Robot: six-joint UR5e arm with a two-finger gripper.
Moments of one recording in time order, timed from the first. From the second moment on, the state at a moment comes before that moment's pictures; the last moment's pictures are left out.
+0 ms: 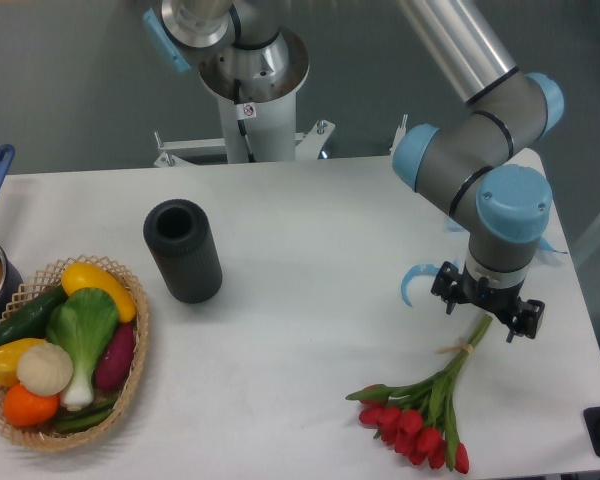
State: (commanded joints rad) arm 2.67 -2.15 -1.41 -0.99 1.60 1.25
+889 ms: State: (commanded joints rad) arm 2.62 -2.21 -1.52 -0.70 1.60 1.07
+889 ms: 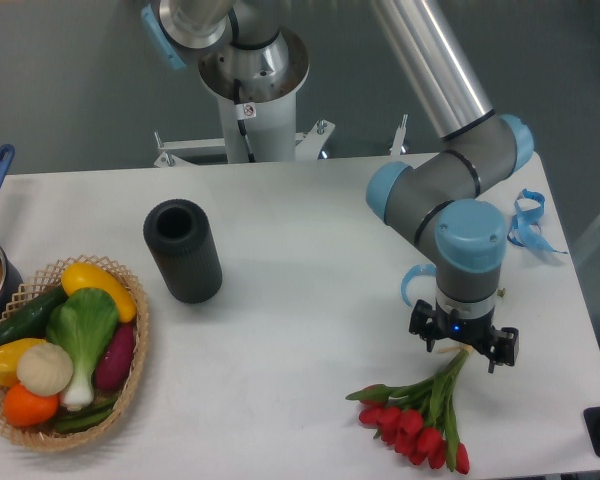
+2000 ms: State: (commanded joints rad) arm 2.63 -2.31 -1.45 -0.73 1.56 1.18
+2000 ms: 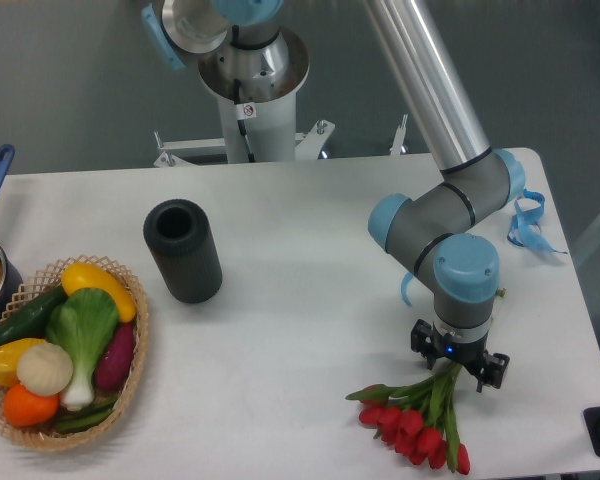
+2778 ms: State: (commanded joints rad) arm 2.67 -2.18 -1.45 -0.79 1.49 1.10
